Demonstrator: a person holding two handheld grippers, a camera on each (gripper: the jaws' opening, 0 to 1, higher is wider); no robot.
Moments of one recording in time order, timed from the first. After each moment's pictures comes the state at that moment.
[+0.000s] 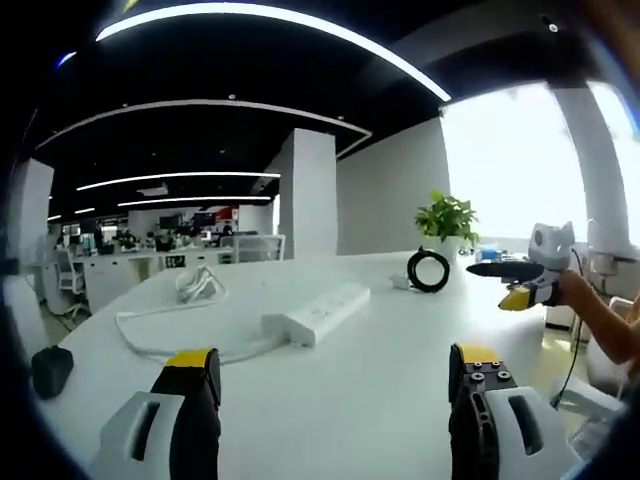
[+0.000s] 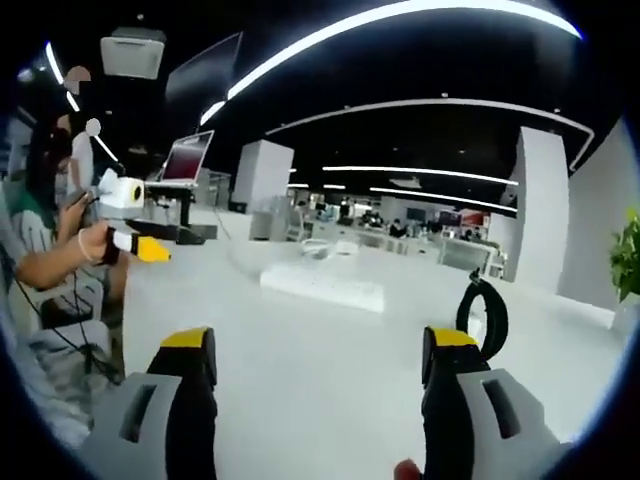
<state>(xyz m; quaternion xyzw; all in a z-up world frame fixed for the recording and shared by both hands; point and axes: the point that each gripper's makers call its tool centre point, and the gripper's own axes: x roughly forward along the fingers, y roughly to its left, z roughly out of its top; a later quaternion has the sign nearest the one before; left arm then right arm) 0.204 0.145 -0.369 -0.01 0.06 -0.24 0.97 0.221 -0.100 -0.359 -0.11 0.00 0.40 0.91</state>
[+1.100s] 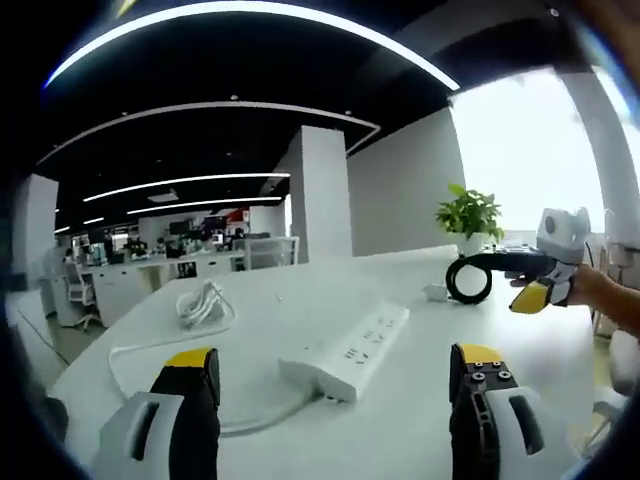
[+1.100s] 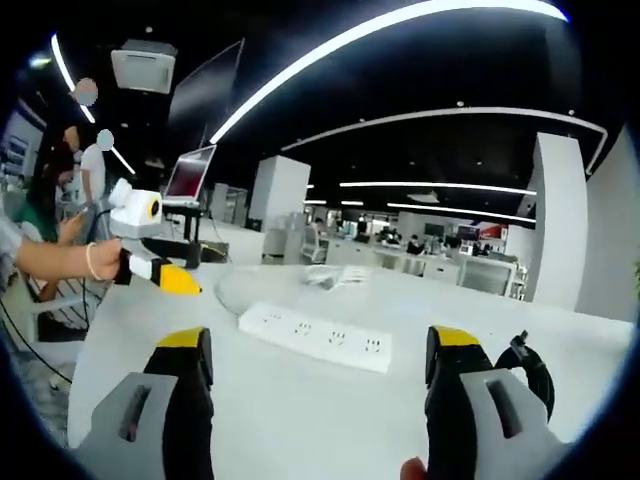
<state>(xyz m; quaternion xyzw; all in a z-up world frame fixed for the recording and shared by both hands) 0.288 0.139 -0.348 0.01 0.06 -0.21 0.98 0.298 -0.056 -0.331 -0.10 -0.03 0.41 0.90</state>
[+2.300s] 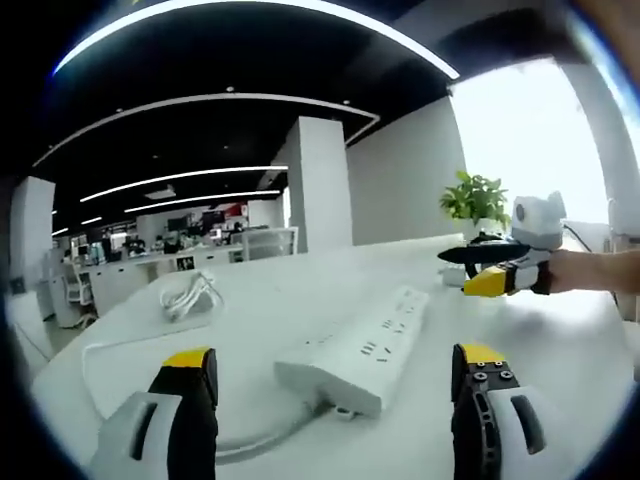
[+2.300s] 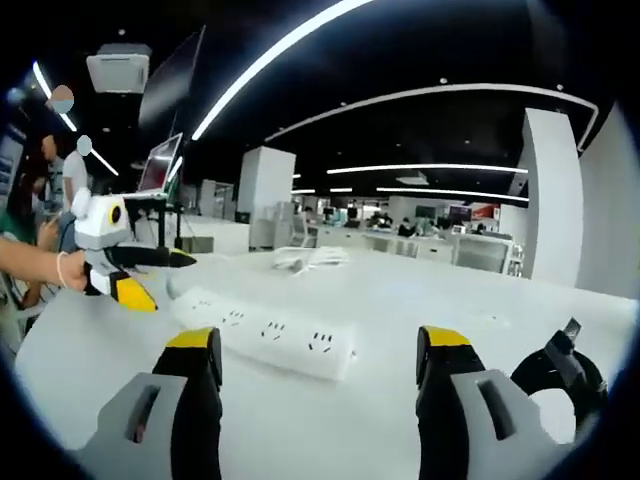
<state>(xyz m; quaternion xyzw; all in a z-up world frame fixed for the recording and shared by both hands) 0.338 0.125 -0.382 0.02 0.07 -0.21 0.97 0.391 -0.050 -0.367 -0.08 0.01 0.40 0.91</state>
